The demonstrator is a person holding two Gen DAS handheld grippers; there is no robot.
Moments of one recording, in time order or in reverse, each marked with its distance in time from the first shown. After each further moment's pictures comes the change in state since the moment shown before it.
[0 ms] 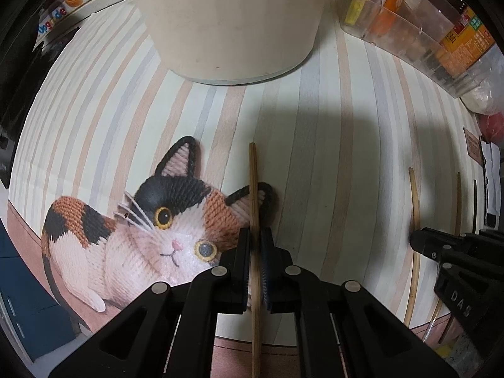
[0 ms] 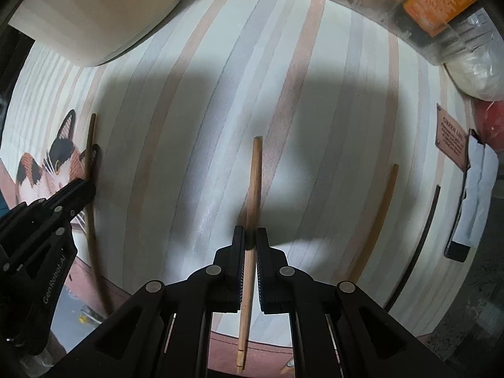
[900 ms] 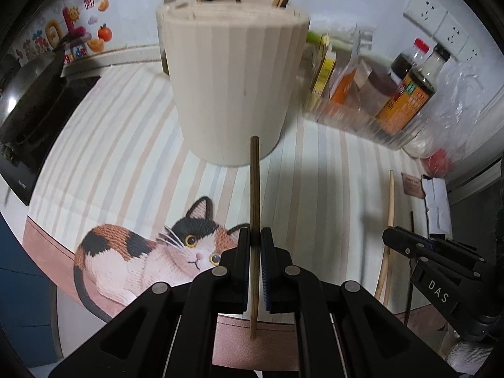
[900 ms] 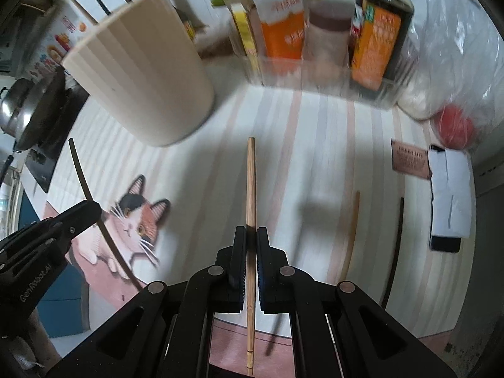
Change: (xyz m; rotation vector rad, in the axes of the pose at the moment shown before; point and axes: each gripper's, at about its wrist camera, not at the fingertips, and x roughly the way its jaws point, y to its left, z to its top) left arm -0.124 0.009 -0.008 -0.002 -0.264 -0.094; right arm -0.112 -0.024 -0.054 0.085 -0.386 0.148
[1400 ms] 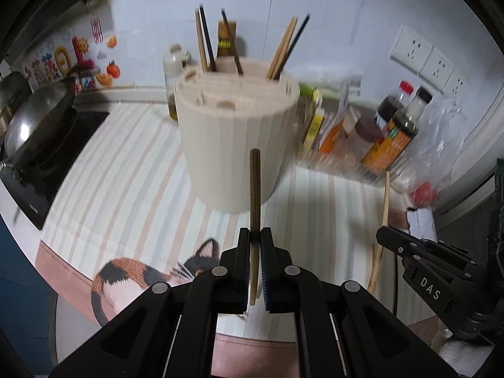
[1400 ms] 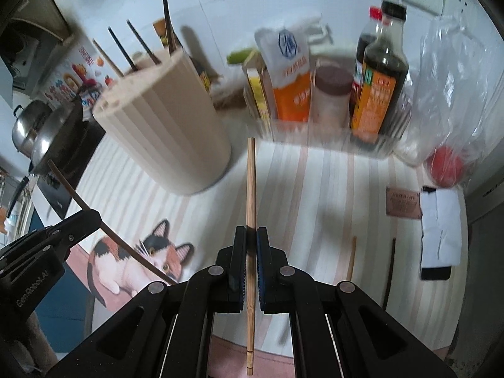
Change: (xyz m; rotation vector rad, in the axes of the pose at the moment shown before) left arm -0.050 -0.001 0.029 0.008 -0.145 -0.006; right arm -0.040 0.009 0.028 0.007 -0.167 0.036
